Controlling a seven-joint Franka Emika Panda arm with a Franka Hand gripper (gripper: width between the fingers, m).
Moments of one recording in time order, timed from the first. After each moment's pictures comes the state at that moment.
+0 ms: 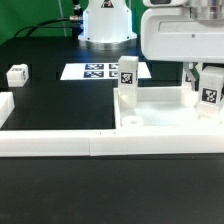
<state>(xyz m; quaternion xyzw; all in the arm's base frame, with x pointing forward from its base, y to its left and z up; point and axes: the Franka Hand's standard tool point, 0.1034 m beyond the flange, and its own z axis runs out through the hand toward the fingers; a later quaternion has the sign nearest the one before) 0.630 0.118 0.072 -0.92 0.39 0.00 0.05</state>
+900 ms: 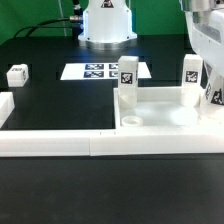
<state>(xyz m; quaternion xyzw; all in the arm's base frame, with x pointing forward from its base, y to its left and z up) 0.630 0.129 0.069 -0.70 0.70 0.03 0.09</state>
